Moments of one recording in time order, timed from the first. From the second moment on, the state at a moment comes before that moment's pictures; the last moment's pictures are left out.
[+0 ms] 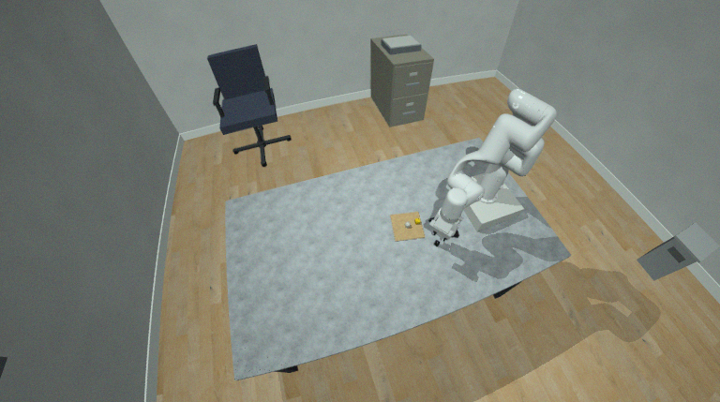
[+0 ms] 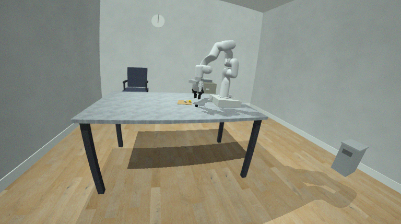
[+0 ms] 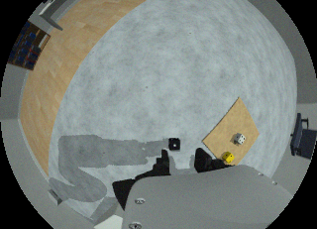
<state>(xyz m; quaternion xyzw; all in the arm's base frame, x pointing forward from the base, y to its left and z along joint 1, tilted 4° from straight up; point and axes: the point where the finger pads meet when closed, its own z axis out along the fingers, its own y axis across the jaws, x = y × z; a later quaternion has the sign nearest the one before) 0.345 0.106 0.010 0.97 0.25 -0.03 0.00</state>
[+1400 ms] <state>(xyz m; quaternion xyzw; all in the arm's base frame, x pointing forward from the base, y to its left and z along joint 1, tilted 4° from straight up) 0.344 0.107 0.009 0.97 0.25 -0.03 0.00</state>
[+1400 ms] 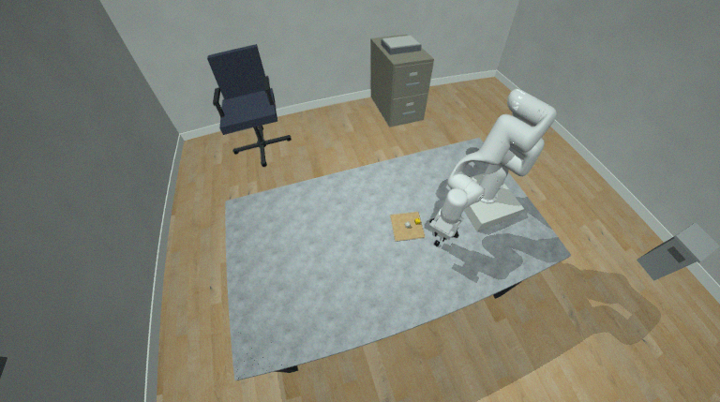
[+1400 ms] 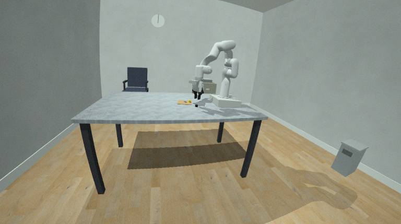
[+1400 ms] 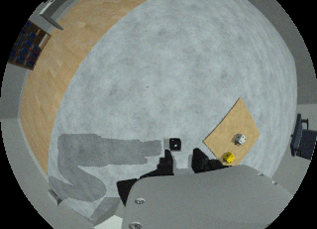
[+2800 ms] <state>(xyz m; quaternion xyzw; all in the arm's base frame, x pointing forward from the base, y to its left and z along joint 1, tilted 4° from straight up) 0.341 0.106 -0.038 0.97 0.25 -0.03 0.00</state>
